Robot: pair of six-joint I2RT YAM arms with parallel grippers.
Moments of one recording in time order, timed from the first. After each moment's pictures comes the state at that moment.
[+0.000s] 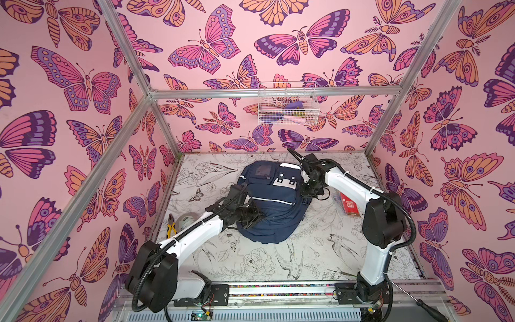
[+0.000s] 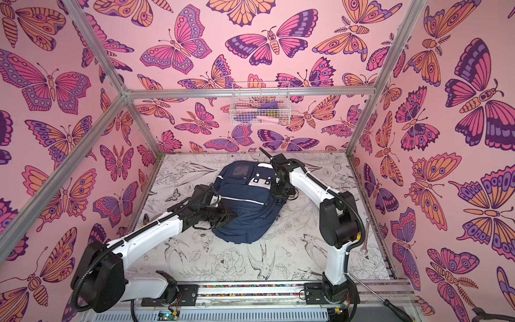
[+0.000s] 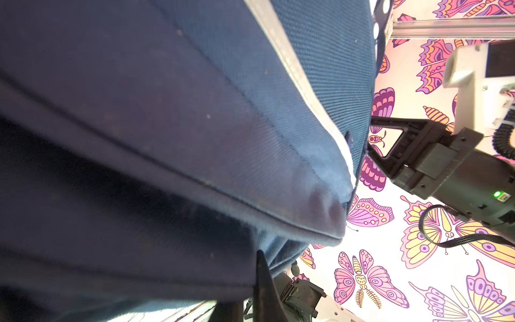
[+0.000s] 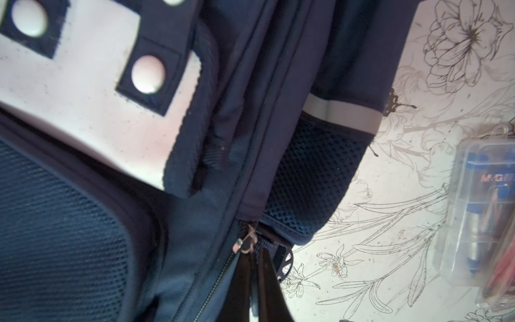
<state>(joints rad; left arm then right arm) -0.51 1.34 0.84 -0.38 0.46 -1.16 0.44 1.90 1.58 -0.99 -0.03 0.36</state>
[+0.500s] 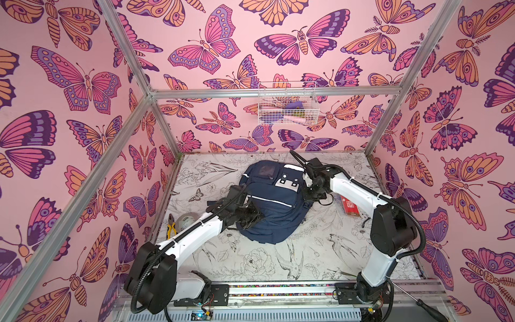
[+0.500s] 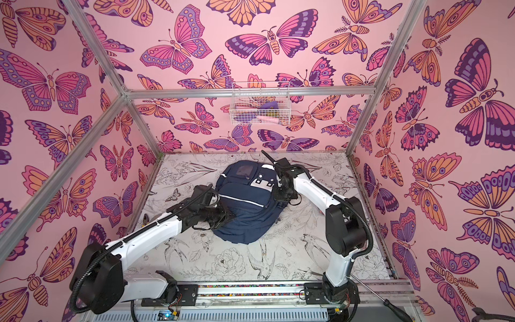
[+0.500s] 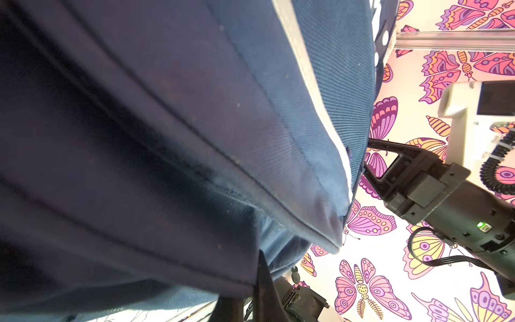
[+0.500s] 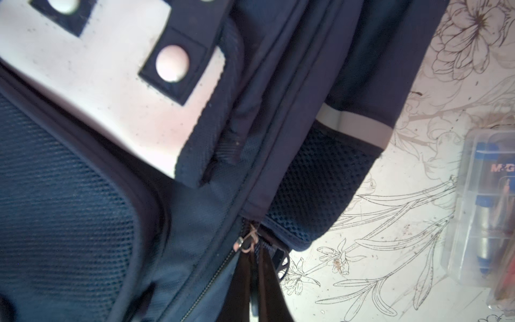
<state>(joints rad) -0.51 1.33 0.84 -0.39 0.43 -1.17 0.44 1.81 1.44 -0.91 -0.04 0.33</state>
